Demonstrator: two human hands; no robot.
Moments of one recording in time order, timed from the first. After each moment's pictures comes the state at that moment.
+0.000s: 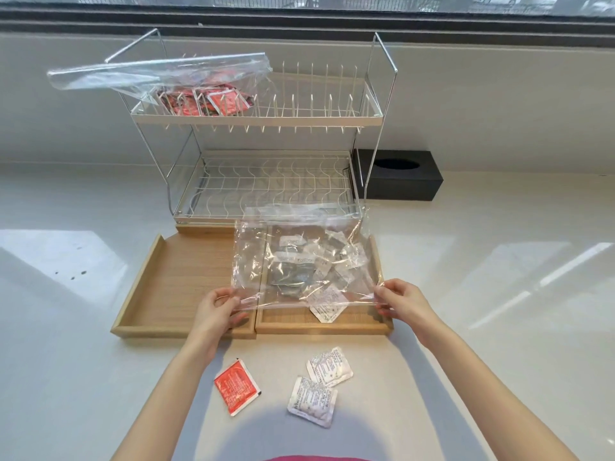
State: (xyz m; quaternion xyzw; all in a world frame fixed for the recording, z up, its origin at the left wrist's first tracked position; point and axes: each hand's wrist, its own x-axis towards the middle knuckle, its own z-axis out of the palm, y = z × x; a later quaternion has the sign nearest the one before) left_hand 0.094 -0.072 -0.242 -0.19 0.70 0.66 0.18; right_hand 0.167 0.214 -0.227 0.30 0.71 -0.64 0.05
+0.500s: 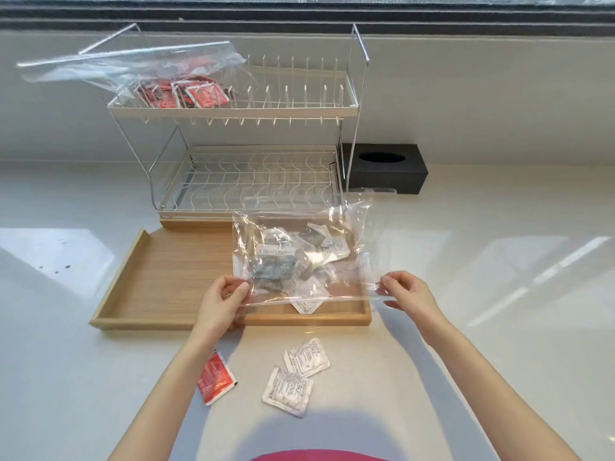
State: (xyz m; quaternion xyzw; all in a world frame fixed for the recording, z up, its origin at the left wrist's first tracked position) left_hand 0.118 -0.030 -0.230 -0.06 0.77 0.63 0.12; right_hand 0.190 0.248 -0.230 0.28 0.72 -0.64 -0.02
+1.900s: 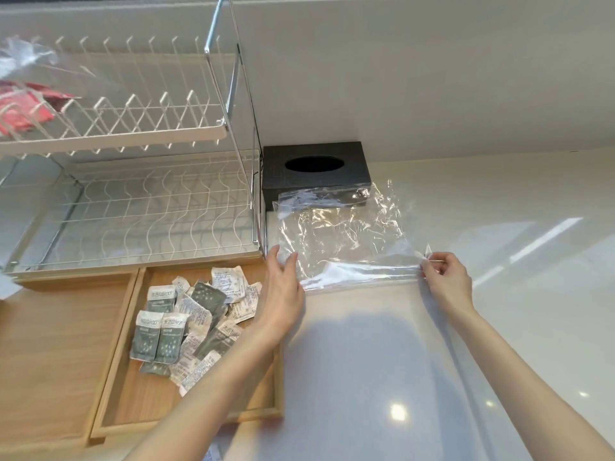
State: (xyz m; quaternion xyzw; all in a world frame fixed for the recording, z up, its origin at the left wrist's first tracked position) left_hand 0.040 0.229 -0.259 0.18 0.94 0.28 0.12; right_hand 0.121 0.470 -0.275 0.43 0.75 -0.48 -0.12
